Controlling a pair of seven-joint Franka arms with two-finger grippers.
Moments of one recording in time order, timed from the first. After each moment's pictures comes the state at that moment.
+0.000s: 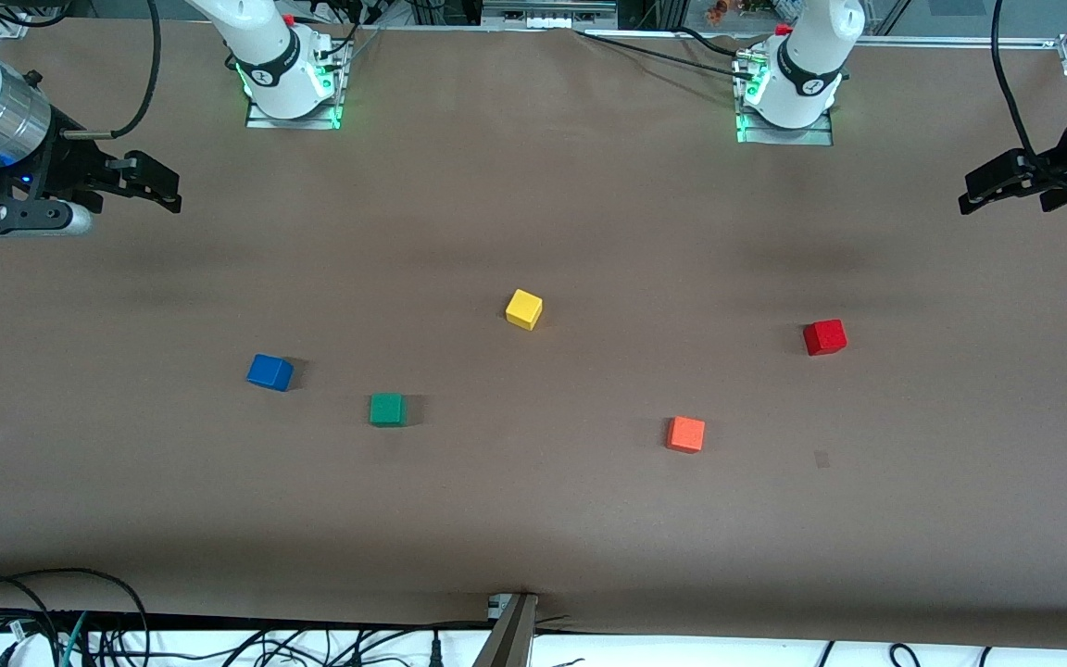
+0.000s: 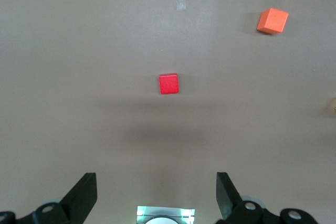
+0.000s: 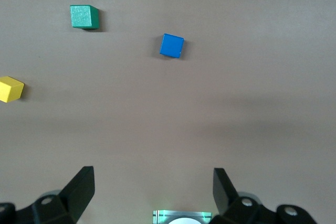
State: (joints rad) left arm -0.05 0.00 0.08 -1.56 -0.01 1.43 -0.04; right arm 0.09 -0.01 0.04 -1.63 0.01 1.52 0.12
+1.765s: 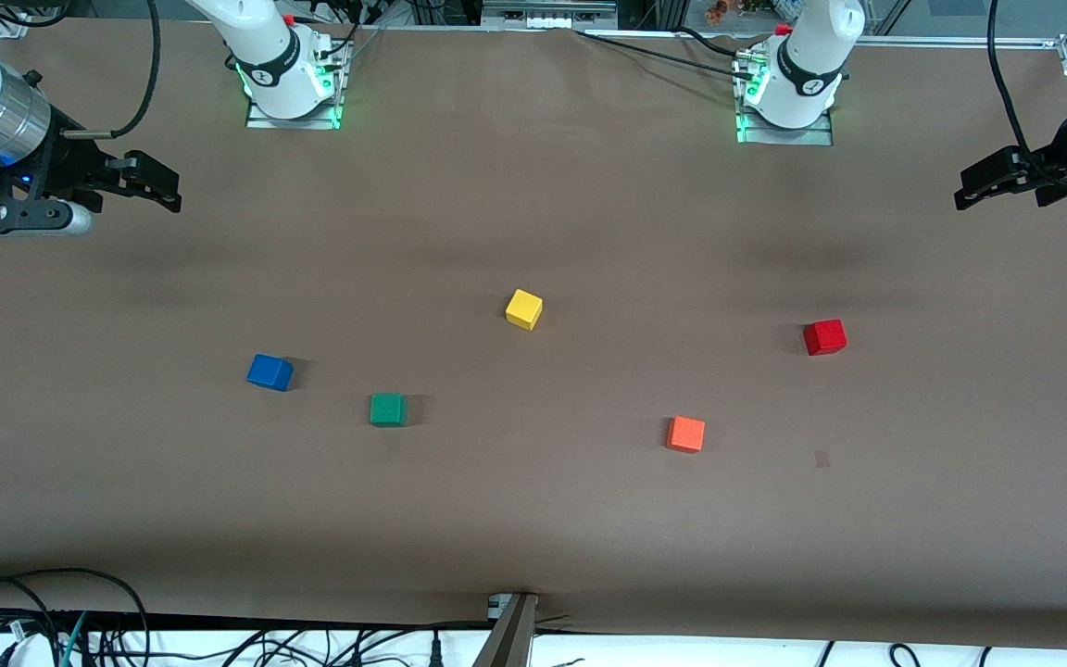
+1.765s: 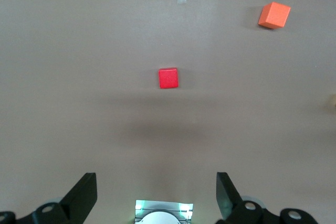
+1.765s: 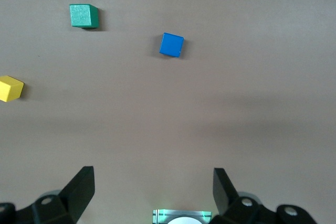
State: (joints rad) left arm -0.06 0.00 0.08 -1.56 -0.01 1.41 -0.05; right arm 0.09 -0.01 0.03 -1.63 0.01 1.51 0.12
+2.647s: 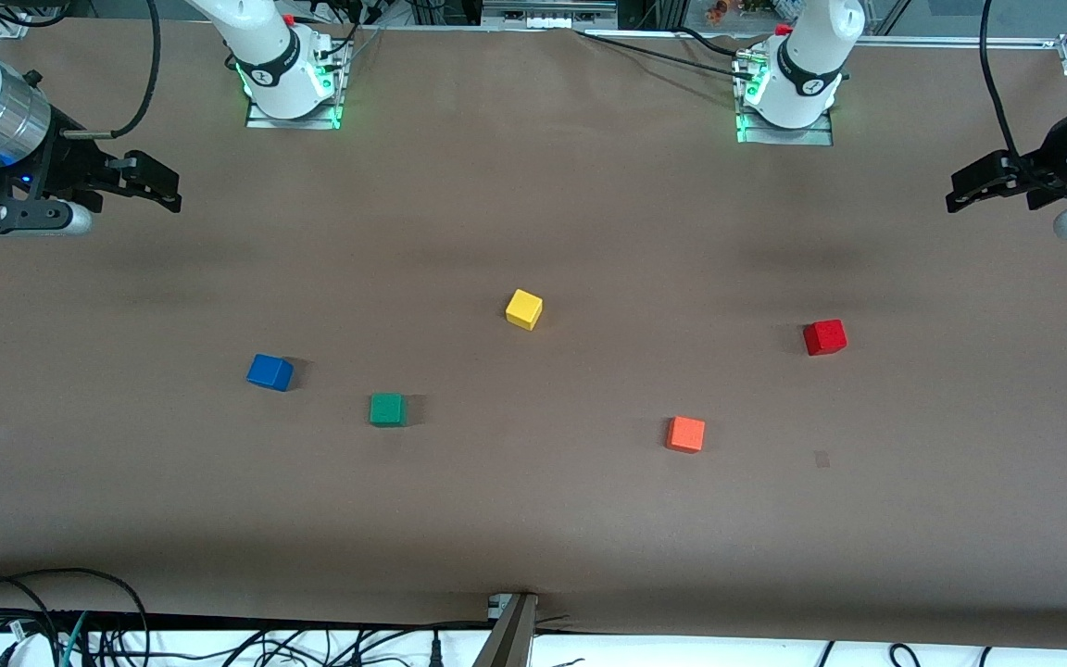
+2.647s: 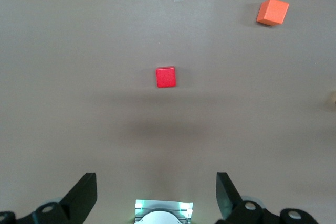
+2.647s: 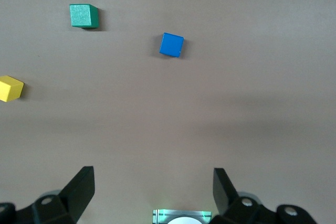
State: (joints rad) left arm -0.06 0.01 0.07 -1.56 -0.01 1.41 -0.05; right arm 0.09 -0.01 0.03 -1.63 0.01 1.51 0.12
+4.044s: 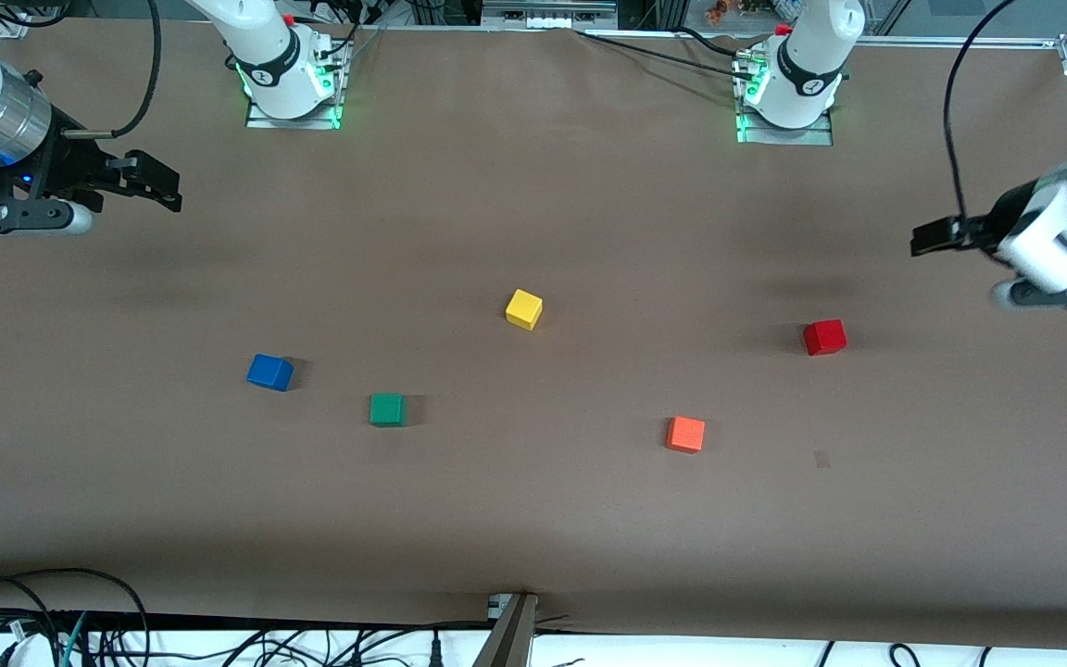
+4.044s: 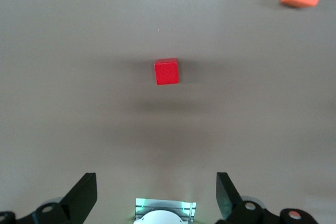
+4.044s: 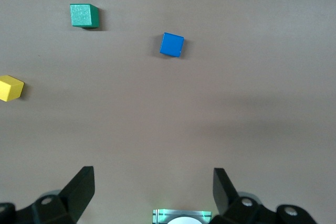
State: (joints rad) left arm -0.06 0.19 0.07 -1.57 -0.01 1.45 -0.05; right arm 0.09 -0.01 0.04 -1.63 0.01 1.51 0.11
